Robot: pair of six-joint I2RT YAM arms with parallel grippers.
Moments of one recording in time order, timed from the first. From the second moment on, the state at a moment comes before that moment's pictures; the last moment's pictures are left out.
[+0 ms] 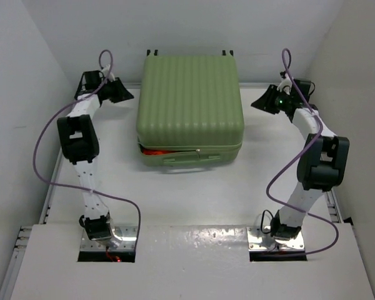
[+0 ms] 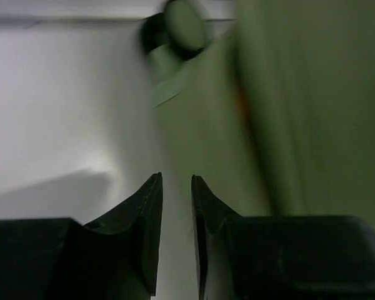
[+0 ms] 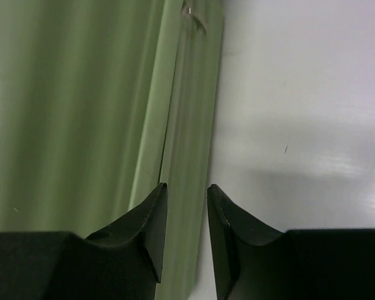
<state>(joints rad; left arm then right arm) 0.18 2.30 1.91 -0.23 0.67 -0.21 -0.18 1.83 1.34 -0.12 -0.63 0.29</state>
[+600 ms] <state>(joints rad) 0.02 2.23 1.68 0.05 0.55 -0.39 -0.11 1.62 0.80 -0.05 -0.63 0.15</state>
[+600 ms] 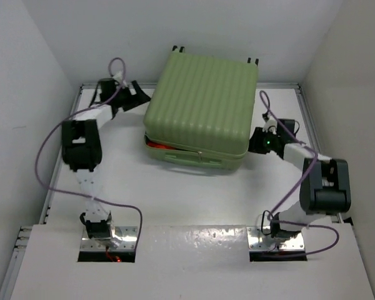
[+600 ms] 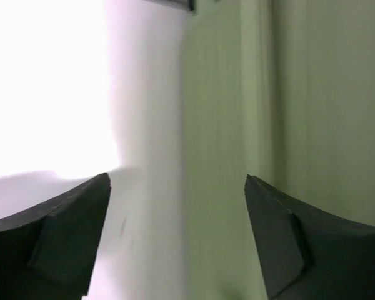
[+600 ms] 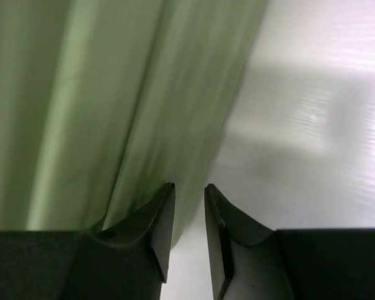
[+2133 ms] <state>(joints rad) 0.26 2.17 1.62 -0.40 0.17 -0.39 -0.24 2.14 1.56 0.24 -0.53 0.44</state>
